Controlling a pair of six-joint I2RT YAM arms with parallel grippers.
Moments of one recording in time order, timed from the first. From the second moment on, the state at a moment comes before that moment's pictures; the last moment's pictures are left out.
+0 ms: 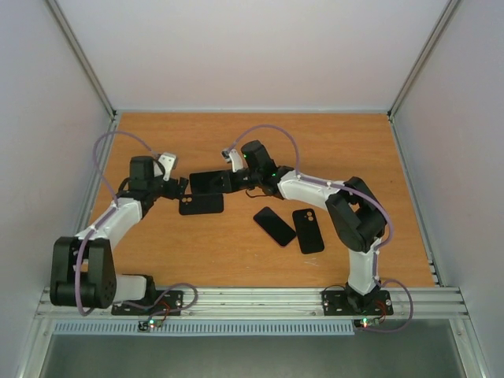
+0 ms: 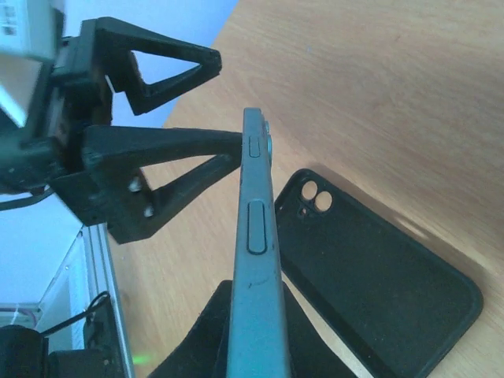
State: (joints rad) left arm -0.03 1.29 0.68 -0.08 0.23 0.16; right arm 0.71 1.93 1.30 0.07 -0.58 0.55
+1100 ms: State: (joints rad) left arm -0.03 1.59 0.80 -0.28 0.37 0.07; right arm 0.71 2.06 1.30 0.02 -0.59 0.62
